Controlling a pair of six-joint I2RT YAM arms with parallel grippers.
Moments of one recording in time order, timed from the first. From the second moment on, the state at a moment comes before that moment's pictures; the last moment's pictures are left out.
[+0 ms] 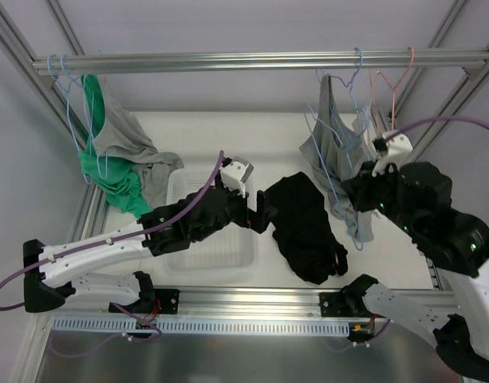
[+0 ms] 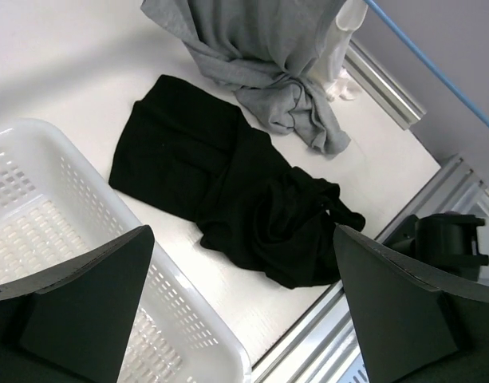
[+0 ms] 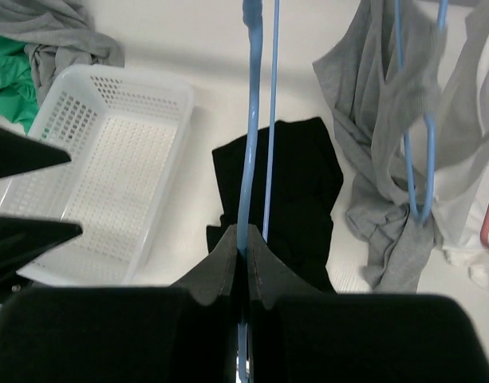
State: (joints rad) left arm -1.20 1.13 1.07 -0.26 -0.38 -0.44; right arm 0.67 0.77 1.45 -1.08 0.22 0.26
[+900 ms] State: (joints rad) left arm -1.20 0.94 0.92 -0.30 -0.31 -0.44; right arm 0.58 1.54 1.95 -0.92 0.25 0.16
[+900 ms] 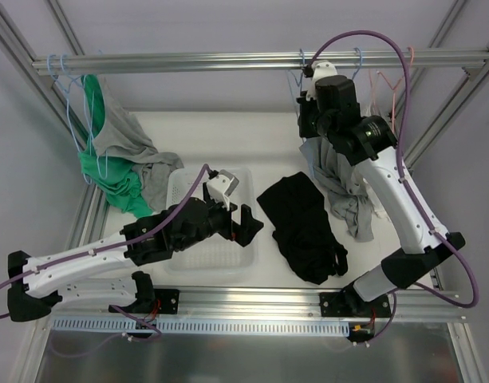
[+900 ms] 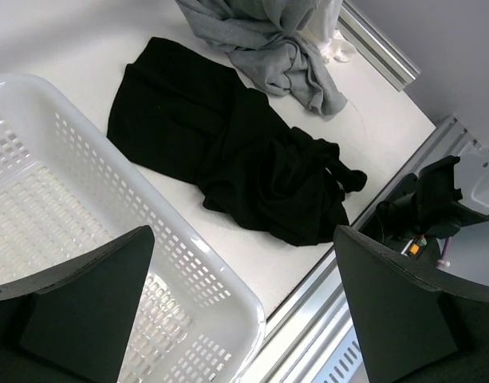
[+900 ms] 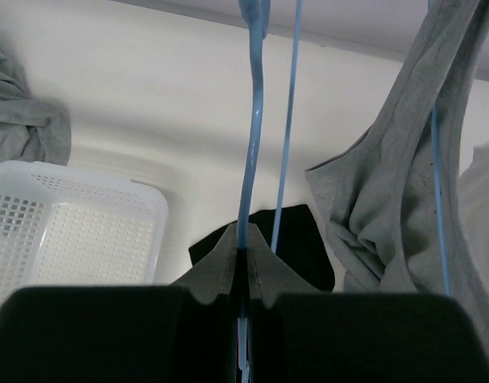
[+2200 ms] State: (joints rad) left arm -1.20 2.11 1.42 -0.14 -0.19 -0.46; right arm 0.58 0.60 1.53 -1.24 0.18 0.18
